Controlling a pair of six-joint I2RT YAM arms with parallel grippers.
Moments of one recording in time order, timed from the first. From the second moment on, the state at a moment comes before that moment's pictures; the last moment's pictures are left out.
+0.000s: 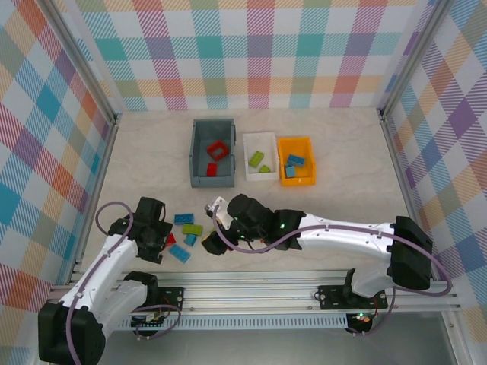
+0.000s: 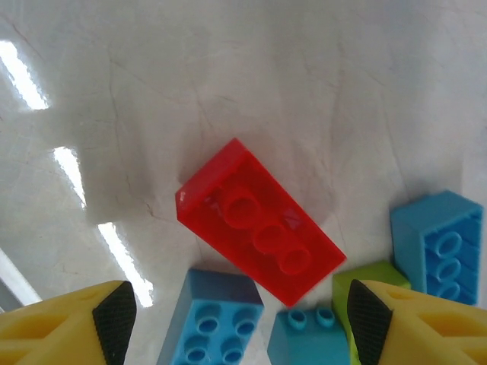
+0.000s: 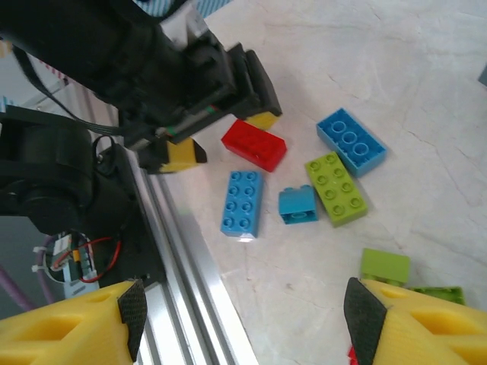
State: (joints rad) left arm -0.17 0.88 0.51 -0.92 -0.04 -1.53; right arm 1.22 1.45 1.06 -0.22 -0.10 0.28
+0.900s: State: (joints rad) left arm -0.09 1.05 0.45 -0.68 -0.04 -1.62; right arm 1.28 1.50 1.06 -0.18 -0.07 0.34
